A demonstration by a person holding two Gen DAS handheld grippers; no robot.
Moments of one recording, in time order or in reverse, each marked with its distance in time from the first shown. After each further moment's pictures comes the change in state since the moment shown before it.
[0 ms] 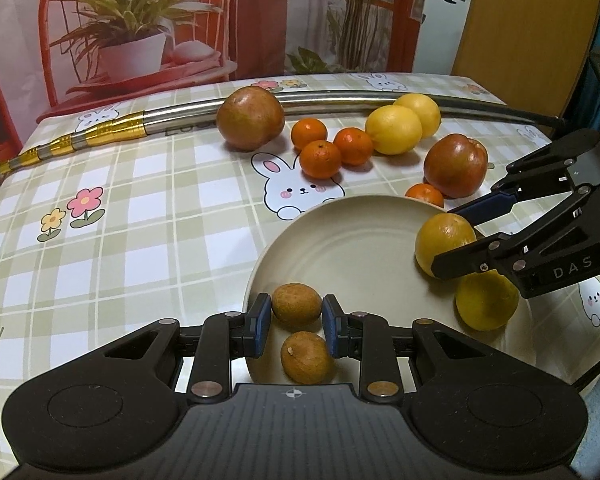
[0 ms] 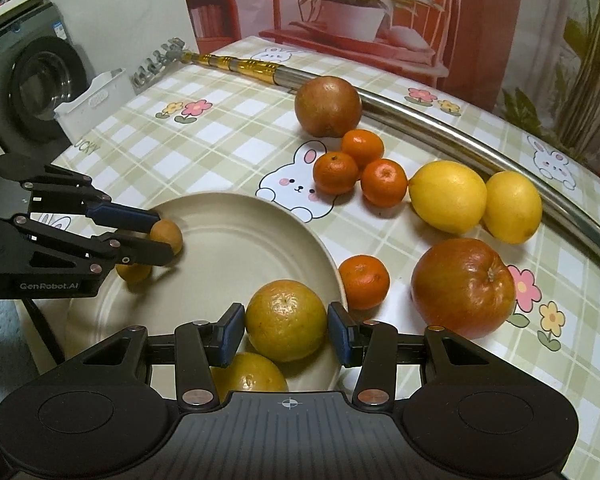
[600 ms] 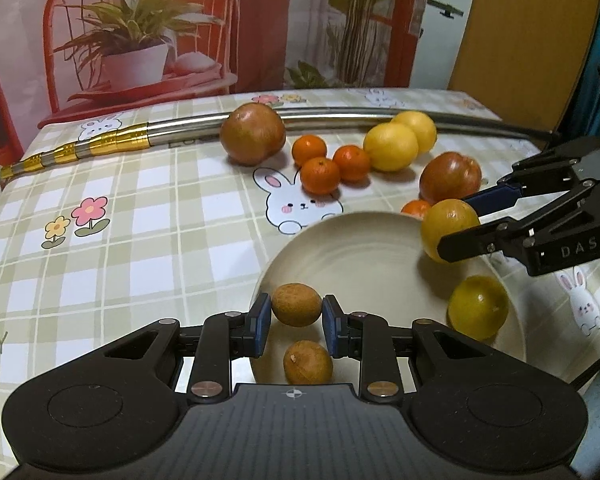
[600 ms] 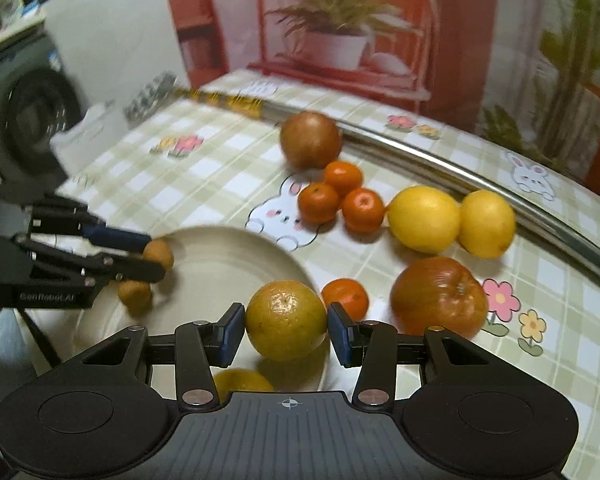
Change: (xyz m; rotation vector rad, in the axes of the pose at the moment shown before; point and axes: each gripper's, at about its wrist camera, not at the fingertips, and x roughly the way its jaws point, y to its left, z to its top) left arm -0.008 0.006 0.002 -0.009 -0.031 -0.018; right arm -0.017 -0.004 0.000 0.020 -0.084 -0.018
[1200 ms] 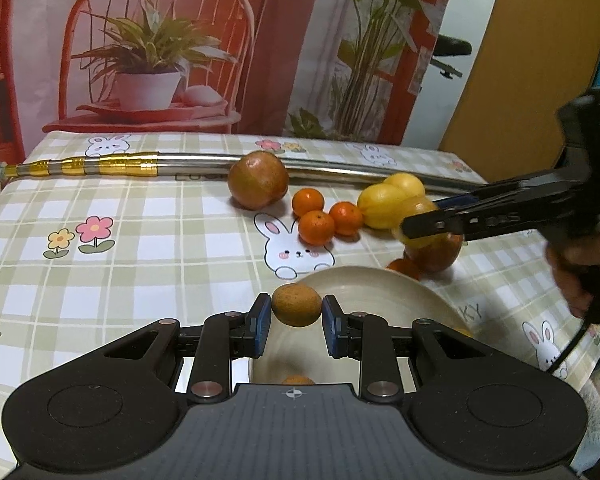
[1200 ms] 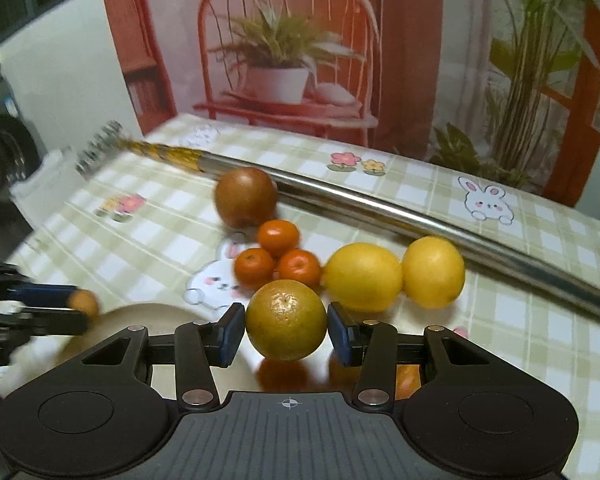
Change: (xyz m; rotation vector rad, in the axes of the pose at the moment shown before) left arm -0.021 0.017 0.003 -0.108 -0.138 -0.076; right arm -0.002 -0.035 0.028 0.120 -0.112 -0.084
